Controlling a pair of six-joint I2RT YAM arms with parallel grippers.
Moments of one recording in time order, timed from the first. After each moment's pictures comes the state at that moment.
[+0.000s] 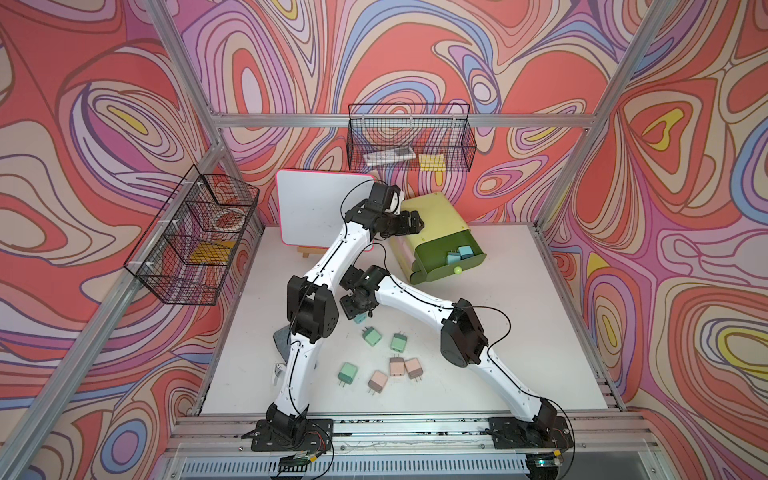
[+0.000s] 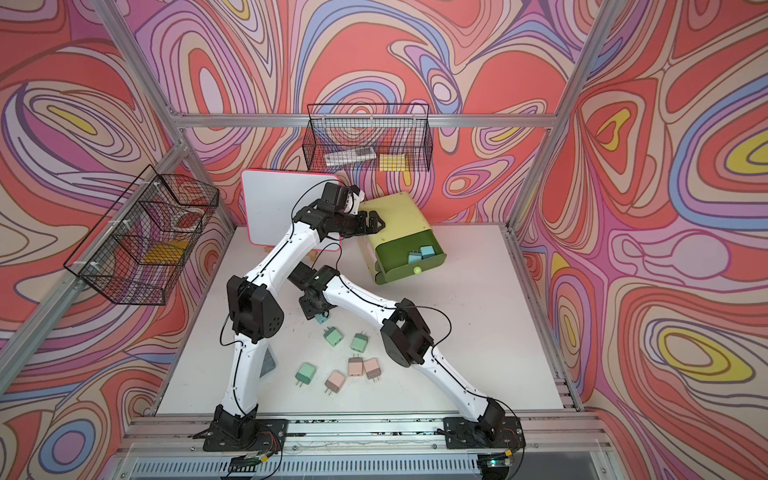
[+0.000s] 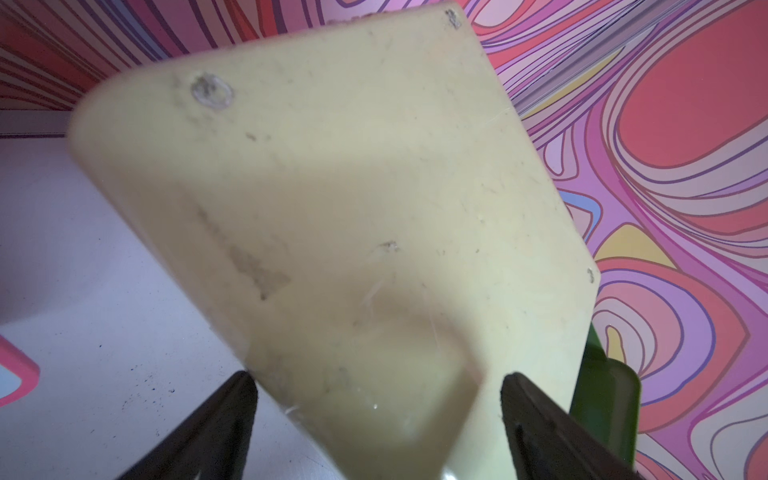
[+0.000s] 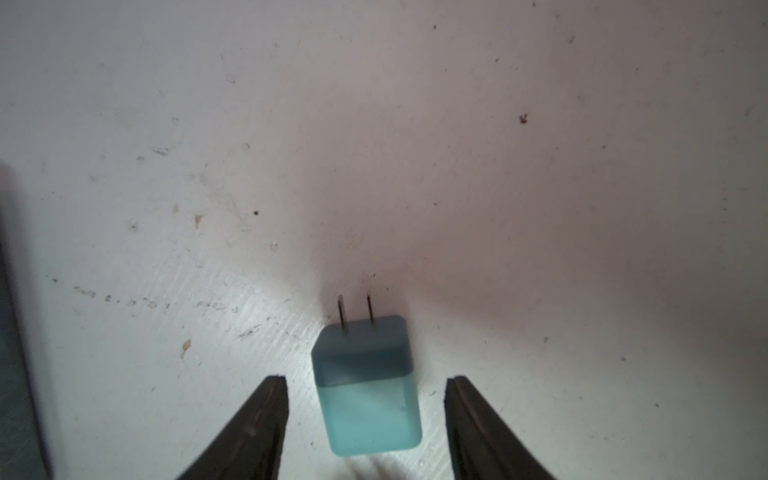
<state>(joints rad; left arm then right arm) -0.44 2.28 2.34 -0.75 0.35 -0.44 0.94 2.56 2.44 -1.07 0.08 0.37</state>
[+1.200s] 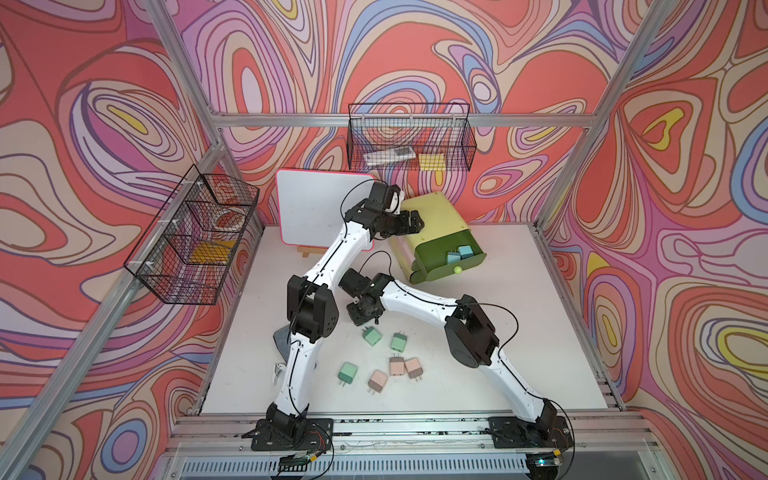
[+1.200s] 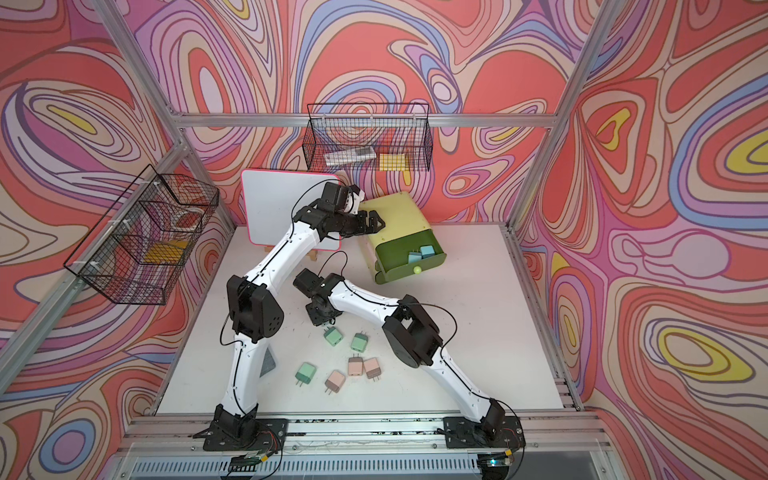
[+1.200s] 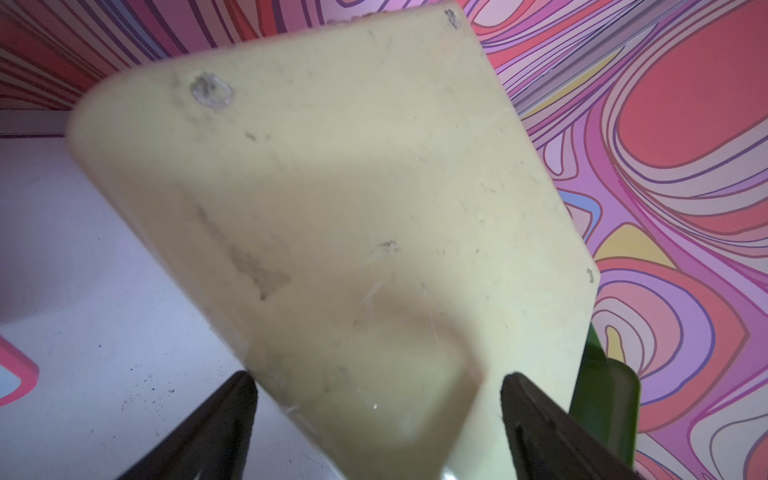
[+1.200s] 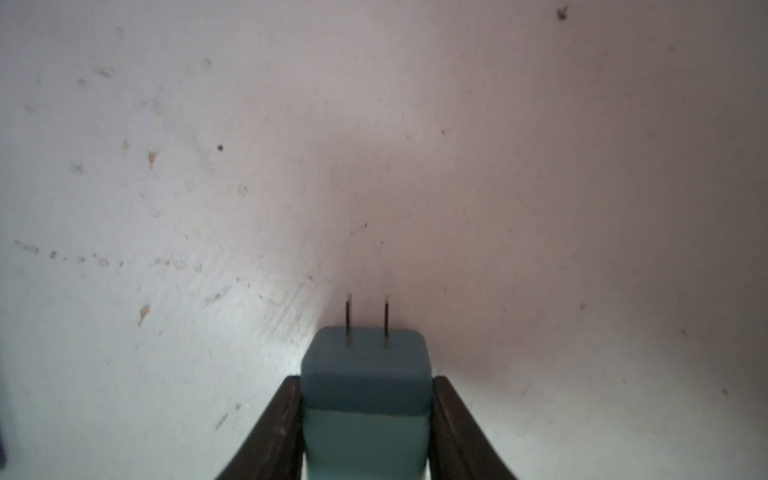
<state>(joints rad) -0.44 2.28 2.34 -0.75 0.35 -0.44 0.94 2.38 2.07 -0.89 0.04 0.37</state>
